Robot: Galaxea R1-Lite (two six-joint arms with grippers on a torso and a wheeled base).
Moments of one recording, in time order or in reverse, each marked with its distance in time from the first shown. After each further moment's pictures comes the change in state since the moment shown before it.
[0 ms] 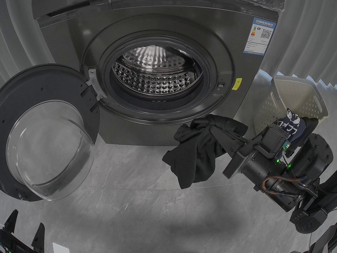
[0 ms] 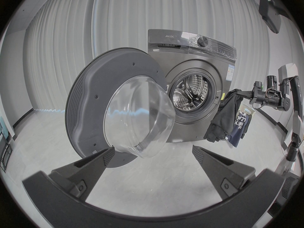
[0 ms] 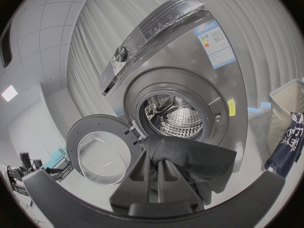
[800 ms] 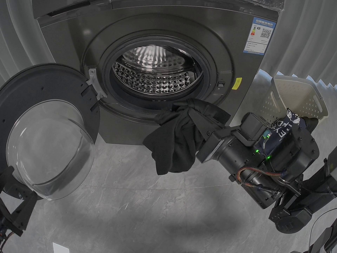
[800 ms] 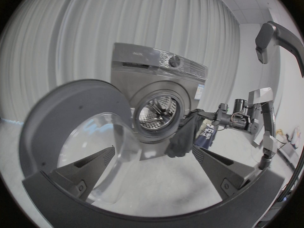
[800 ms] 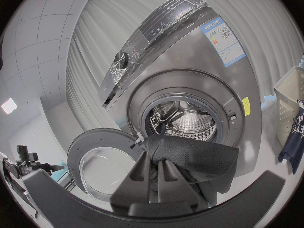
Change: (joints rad) left arm -0.054 0.425 -0.239 -0.268 -0.293 0.017; right arm 0.071 0.114 -0.199 -0.021 -0.084 0.056
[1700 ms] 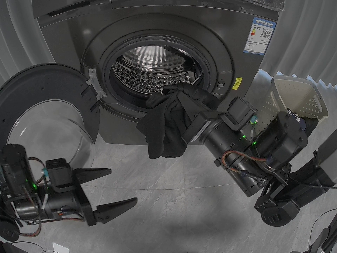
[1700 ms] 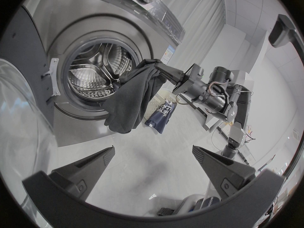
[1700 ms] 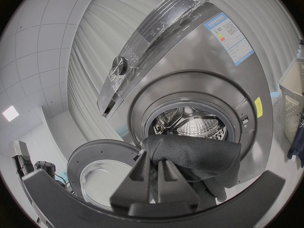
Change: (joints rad) left arm -0.470 0.848 -0.049 -0.484 -0.077 -0.046; right arm -0.007 0.074 -0.163 0.008 0.008 0.034
